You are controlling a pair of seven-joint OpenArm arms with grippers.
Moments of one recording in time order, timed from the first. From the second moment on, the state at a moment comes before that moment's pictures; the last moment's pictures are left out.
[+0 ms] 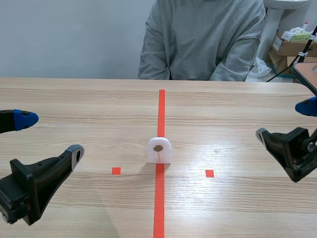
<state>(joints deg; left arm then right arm) 45.5 -32.4 -8.4 120.1 -21.3 -23.3 -3.2 -31.9 29.6 16.3 117.7 17.3 27.4 -20.8</state>
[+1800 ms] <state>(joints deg) 45.5 -29.4 -8.4 120.1 -21.3 -23.3 -3.2 16.4 14.3 -33.5 64.9 6.1 37.8 -18.1</state>
